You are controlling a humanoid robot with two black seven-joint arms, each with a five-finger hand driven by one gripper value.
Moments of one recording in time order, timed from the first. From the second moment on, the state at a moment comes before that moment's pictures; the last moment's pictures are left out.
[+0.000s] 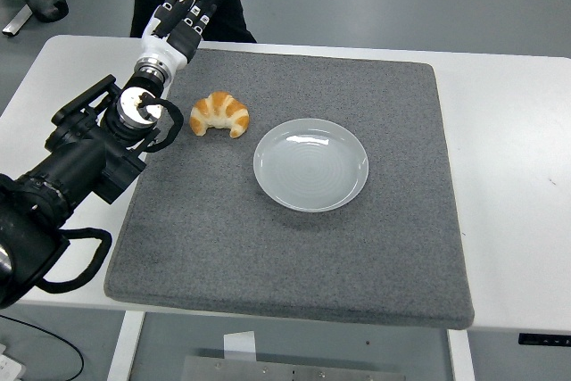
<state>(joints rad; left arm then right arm) -0.97 0.06 -0.92 -0.37 -0.14 -0.20 -0.26 0.02 0.00 -0.04 0.12 0.10 -0.06 0.18</state>
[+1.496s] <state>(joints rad) -1.20 0.41 -0.29 -0.58 0.30 -0.21 -0.25 0.02 0.00 -0.04 0.12 0.10 -0.06 0.18</state>
